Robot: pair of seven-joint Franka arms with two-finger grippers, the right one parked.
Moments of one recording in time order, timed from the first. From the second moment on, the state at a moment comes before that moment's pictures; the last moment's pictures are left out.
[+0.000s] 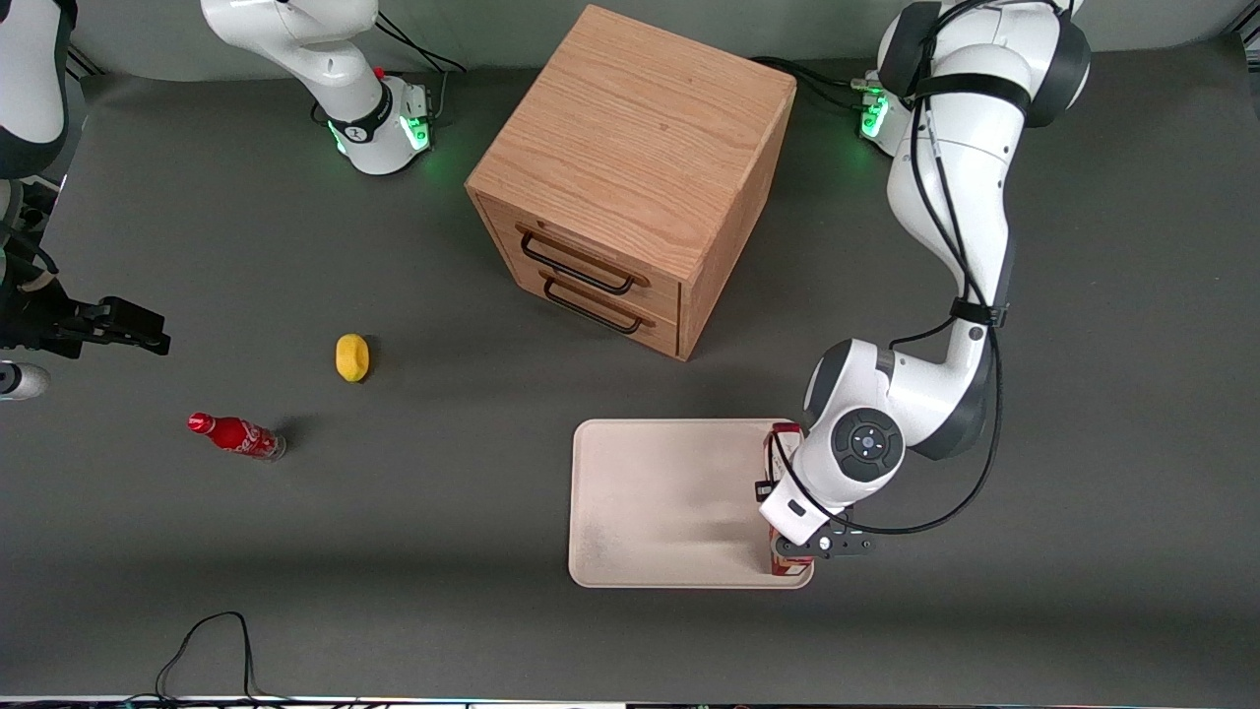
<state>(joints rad) -0.43 0.93 0.06 -1.12 -0.08 2.09 -0.40</state>
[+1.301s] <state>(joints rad) -0.06 0.06 0.08 -1.64 -0.02 1.64 0.02</state>
